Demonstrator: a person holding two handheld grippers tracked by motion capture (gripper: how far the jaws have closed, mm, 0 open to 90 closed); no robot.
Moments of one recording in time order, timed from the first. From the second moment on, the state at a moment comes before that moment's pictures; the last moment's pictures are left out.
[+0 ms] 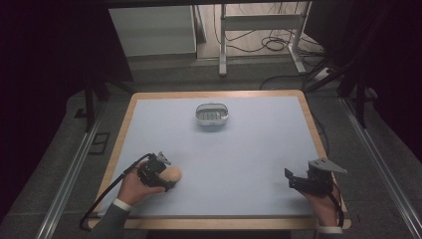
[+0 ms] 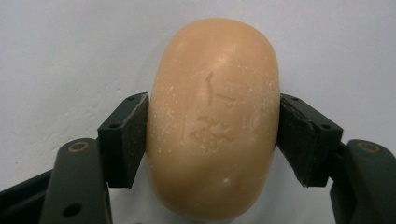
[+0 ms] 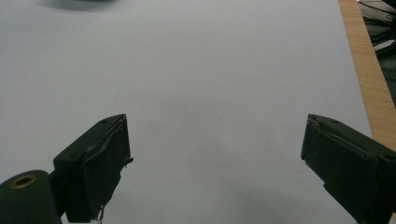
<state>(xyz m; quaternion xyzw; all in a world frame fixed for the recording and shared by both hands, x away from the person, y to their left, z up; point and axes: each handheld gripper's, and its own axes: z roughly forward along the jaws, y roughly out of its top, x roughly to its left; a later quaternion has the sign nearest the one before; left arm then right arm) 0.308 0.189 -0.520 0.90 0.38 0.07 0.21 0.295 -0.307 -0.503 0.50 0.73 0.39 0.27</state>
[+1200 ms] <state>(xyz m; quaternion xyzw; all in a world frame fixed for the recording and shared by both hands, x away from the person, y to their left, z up) 0.315 0.191 -0.485 0.89 0.37 0.10 0.26 0.295 -0.310 -0.504 0.51 0.72 0.38 0.28</state>
